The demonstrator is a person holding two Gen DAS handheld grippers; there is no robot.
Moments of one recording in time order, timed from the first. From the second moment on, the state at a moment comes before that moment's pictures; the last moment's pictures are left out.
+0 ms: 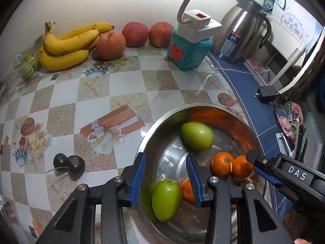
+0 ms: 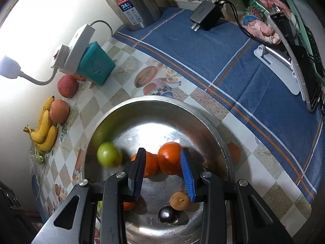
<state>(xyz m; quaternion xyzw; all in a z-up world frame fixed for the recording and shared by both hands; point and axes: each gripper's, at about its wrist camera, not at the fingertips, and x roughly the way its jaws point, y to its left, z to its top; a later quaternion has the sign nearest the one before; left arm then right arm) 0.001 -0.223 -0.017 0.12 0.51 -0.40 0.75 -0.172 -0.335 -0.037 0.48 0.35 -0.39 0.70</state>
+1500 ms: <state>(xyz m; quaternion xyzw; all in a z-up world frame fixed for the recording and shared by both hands) 0.043 -0.157 -0.028 0.15 0.57 -0.22 0.78 -0.127 -0.299 -0.030 0.35 0.44 -0.37 0.74</state>
